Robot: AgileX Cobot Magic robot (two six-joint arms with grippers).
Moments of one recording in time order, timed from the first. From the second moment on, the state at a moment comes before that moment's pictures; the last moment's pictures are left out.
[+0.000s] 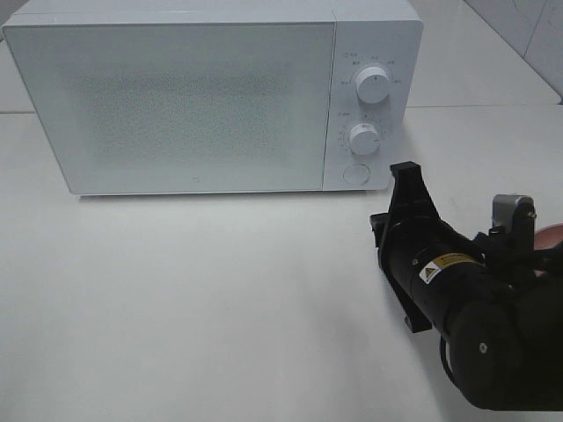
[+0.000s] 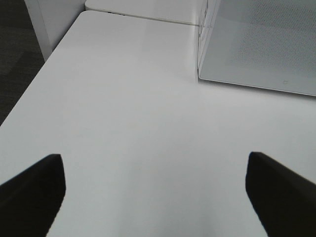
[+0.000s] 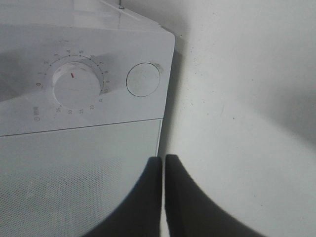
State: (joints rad) left arm 0.04 -0.01 -0.52 0.04 1.09 -0.09; right arm 0.87 1.86 -0.42 0.80 -1.08 1.26
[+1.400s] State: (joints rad) left arm 0.04 -0.01 -0.52 0.04 1.09 -0.09; right arm 0.67 2.08 -0.77 0.77 -0.93 1.26
